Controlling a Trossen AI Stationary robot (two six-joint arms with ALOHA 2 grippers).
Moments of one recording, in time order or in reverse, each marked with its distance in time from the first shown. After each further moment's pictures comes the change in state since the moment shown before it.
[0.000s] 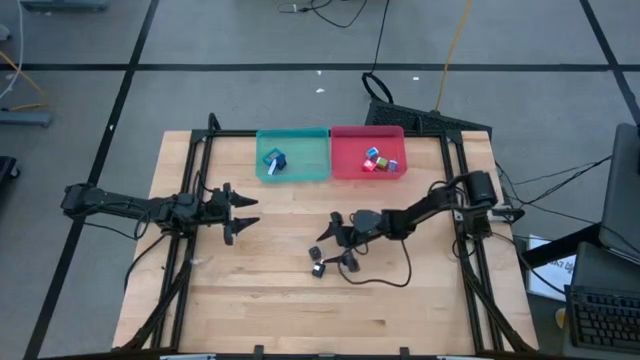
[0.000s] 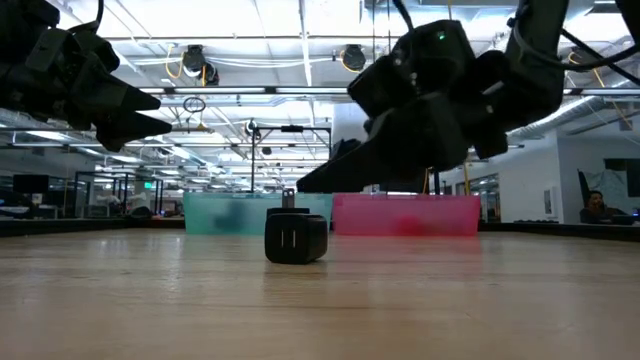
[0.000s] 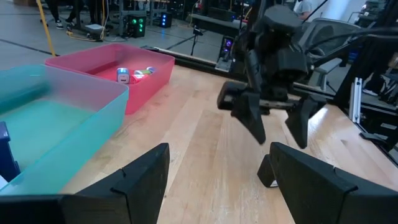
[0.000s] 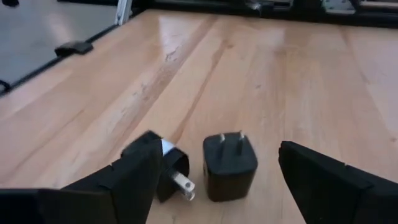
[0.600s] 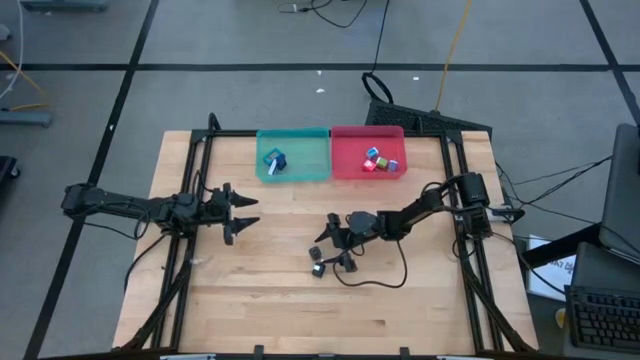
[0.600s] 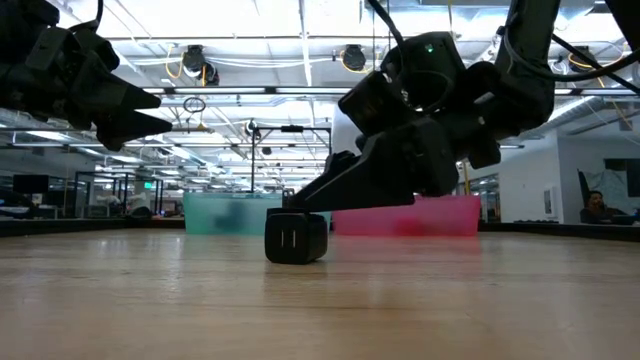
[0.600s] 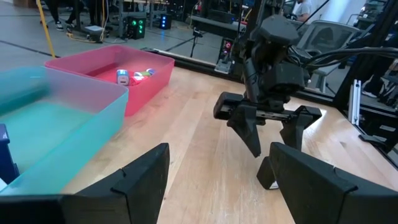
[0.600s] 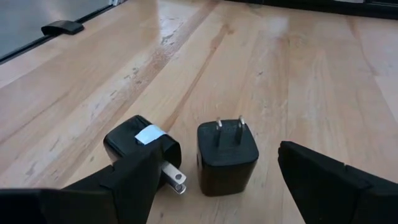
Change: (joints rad) left arm 0.000 0.000 0.000 0.008 0.000 0.000; right arm 0.000 0.059 0.035 -0.014 0.002 -0.045
